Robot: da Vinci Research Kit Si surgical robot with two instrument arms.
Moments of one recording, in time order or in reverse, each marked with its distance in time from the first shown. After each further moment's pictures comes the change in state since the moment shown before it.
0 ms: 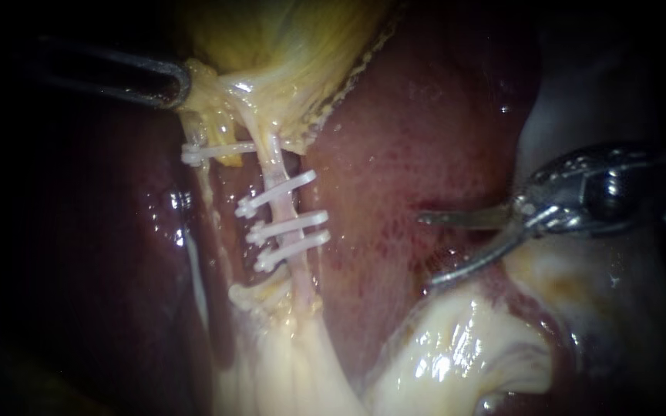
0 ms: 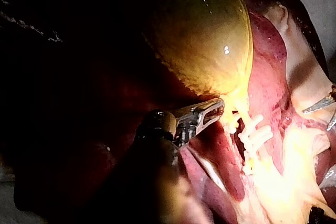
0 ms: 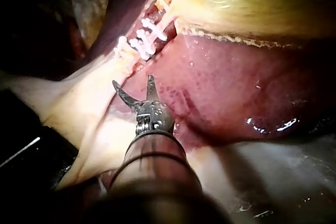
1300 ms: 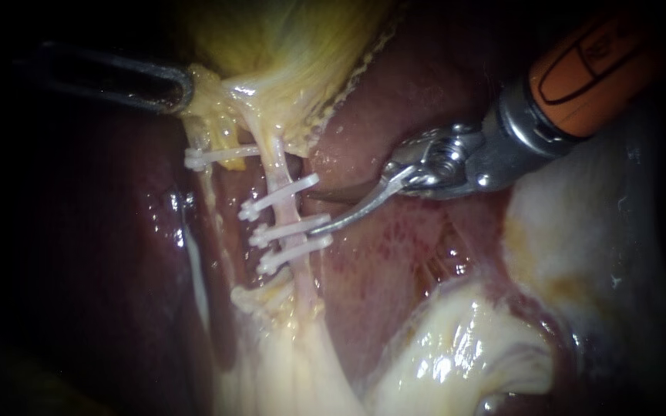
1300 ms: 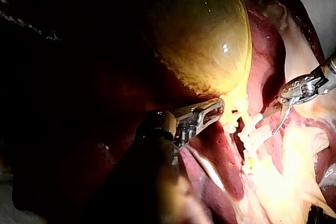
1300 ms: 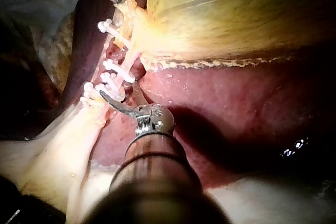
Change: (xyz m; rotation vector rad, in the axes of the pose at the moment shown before) right arm 0.001 0.008 0.010 0.223 0.045 0.180; left arm 0.000 0.000 0.000 0.001 0.000 0.001
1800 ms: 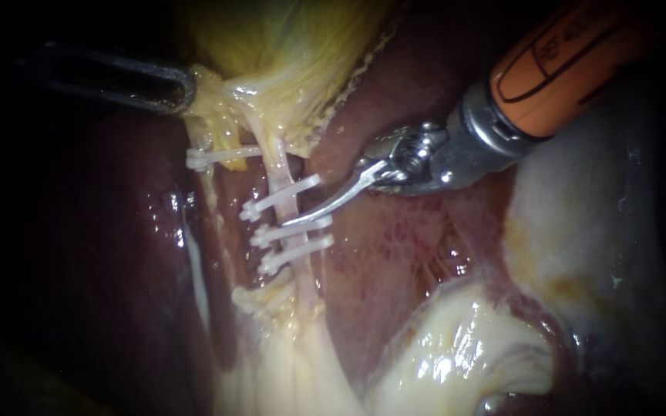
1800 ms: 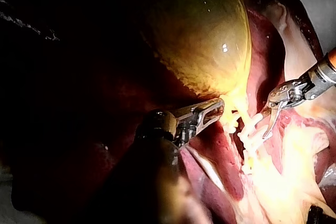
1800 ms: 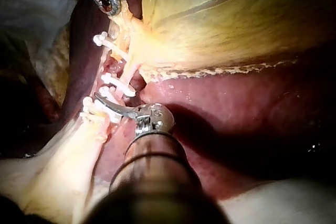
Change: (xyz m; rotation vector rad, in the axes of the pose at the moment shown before) right arm 0.001 0.001 0.003 0.090 0.039 0.017; left arm 0.000 0.000 0.000 0.002 0.001 0.000
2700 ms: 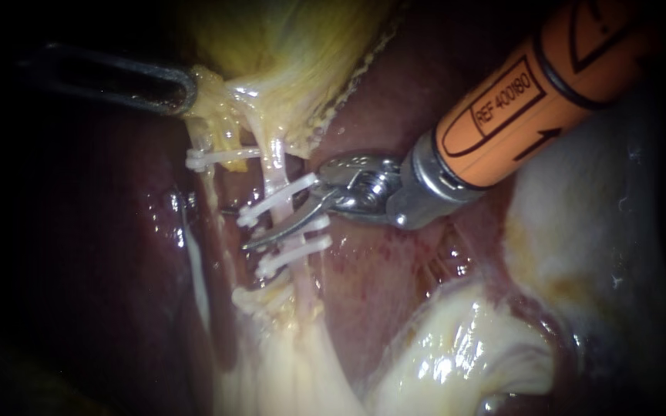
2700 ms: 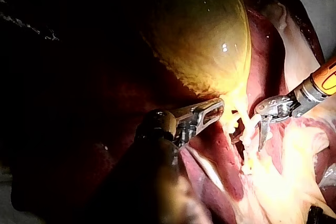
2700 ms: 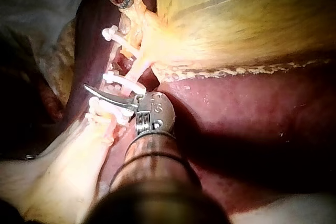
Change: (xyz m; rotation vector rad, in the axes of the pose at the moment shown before) right arm 0.001 0.001 0.005 0.149 0.183 -0.329; left arm 0.000 0.000 0.000 0.001 0.001 0.001
